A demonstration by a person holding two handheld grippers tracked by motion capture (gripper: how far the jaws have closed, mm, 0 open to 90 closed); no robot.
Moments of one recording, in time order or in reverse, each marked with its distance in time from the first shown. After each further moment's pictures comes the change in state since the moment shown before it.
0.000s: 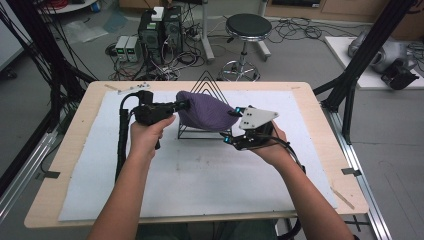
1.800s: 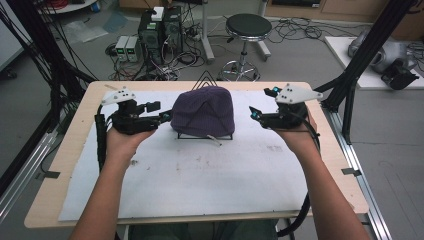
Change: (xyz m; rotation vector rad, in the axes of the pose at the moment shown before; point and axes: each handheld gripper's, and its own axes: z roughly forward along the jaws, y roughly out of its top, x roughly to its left) left arm -0.010 -0.001 -0.050 0.070 0.232 0.251; right arm -0.047 -0.001 -0.067 0.001 -0.261 0.232
